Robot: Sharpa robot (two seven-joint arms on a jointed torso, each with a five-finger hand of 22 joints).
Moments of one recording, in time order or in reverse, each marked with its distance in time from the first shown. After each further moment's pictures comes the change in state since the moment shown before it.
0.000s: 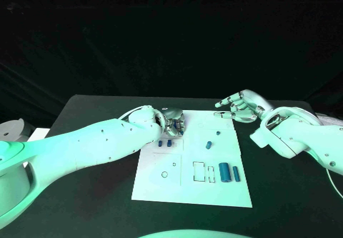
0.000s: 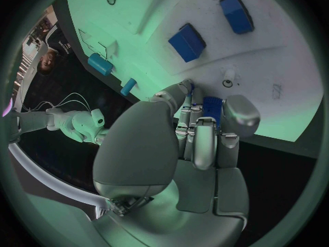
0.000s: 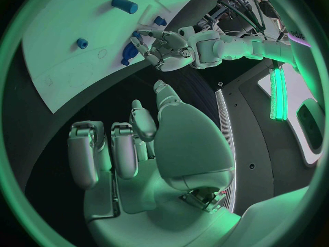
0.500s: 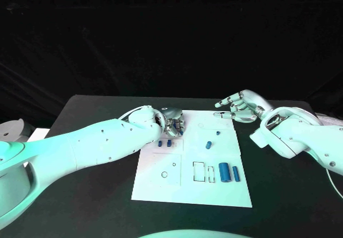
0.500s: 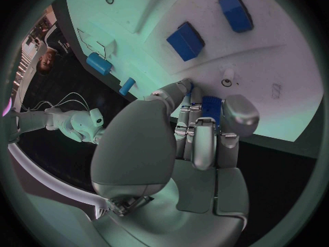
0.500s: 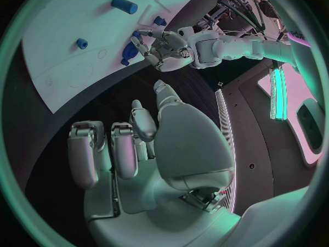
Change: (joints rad) left arm -0.003 -0.001 0.003 -0.002 0.002 -0.007 -0.004; left_hand -0.011 0.003 0.082 -0.043 0.000 0.055 0.001 -0.014 -0.008 0.061 -0.004 -0.044 -0.006 0.000 -0.007 0.008 -0.003 0.000 0.000 -0.007 -0.008 -0.005; right arm 0.000 0.001 0.000 0.000 0.000 0.000 0.001; right_hand 0.000 0.000 0.000 0.000 0.000 0.000 0.000 0.000 0.000 0.000 0.000 0.000 0.000 0.000 0.000 0.000 0.000 0.000 0.000 0.000 0.000 0.000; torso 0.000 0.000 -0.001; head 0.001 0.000
